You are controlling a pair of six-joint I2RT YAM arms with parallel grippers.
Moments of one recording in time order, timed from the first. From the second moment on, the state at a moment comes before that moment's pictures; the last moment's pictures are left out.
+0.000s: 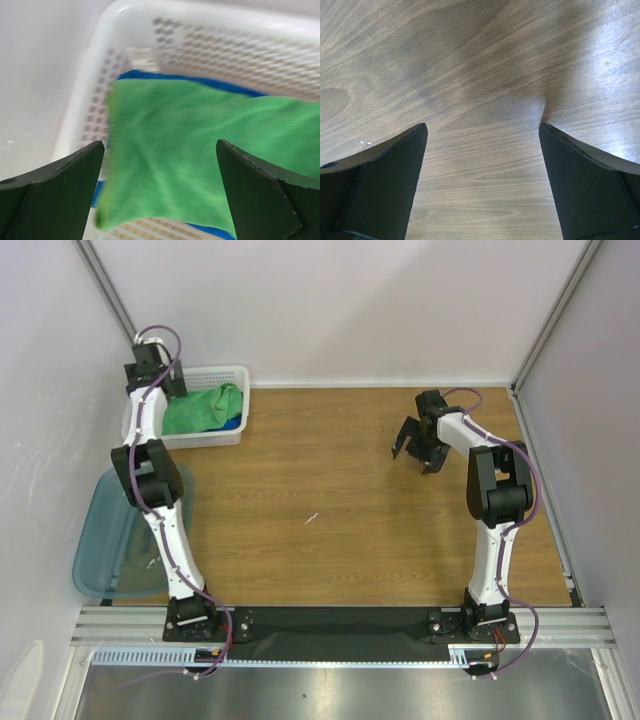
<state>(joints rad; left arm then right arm) 0.26 2.38 2.24 -0.48 -0.21 0.09 0.18 2.10 1.60 -0.68 0.01 0.65</state>
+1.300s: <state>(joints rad) 0.10 2.24 1.89 -0.22 0.31 -0.37 0.10 2.06 1.60 -0.67 -0.04 0.64</state>
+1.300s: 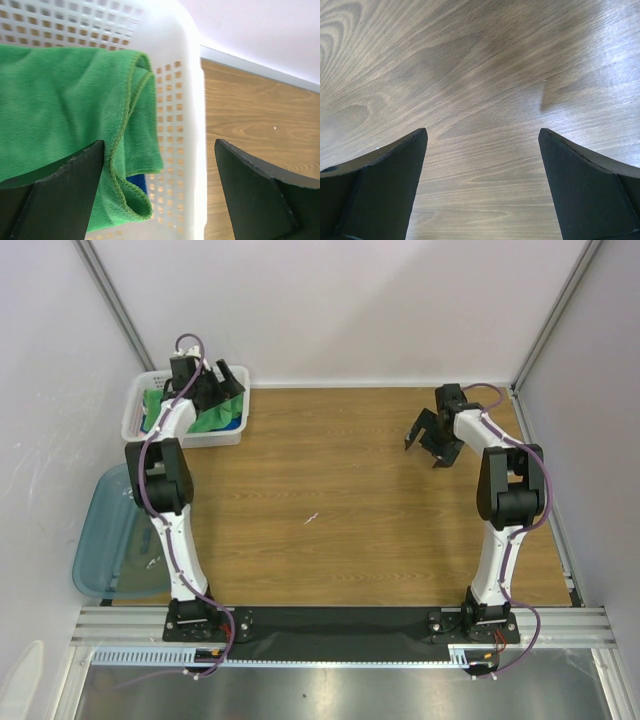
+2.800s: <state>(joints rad) 0.15 1.12 1.28 -0.46 -0.04 -0.26 0.03 1.27 1.22 -0.34 -0.09 0.55</state>
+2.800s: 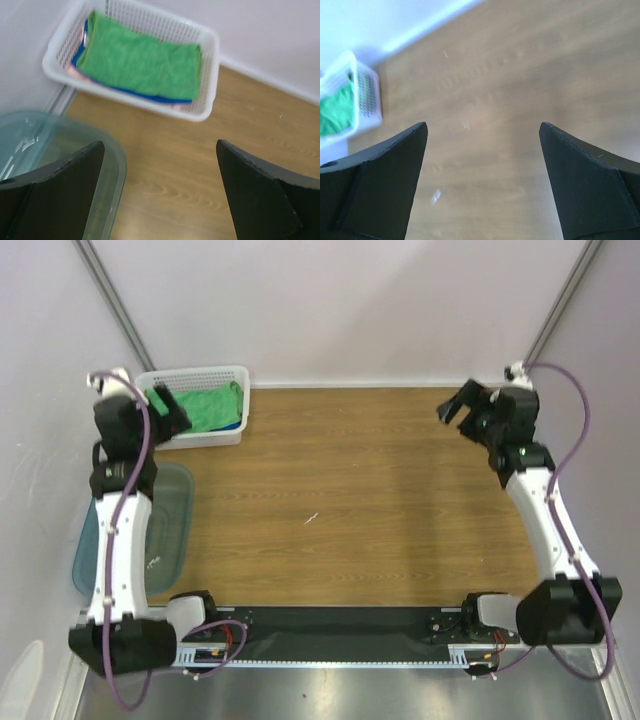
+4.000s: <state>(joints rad) 0.16 0.28 0.50 -0.38 0.04 -0.19 0.03 0.69 0.48 -0.26 -0.04 0.66</state>
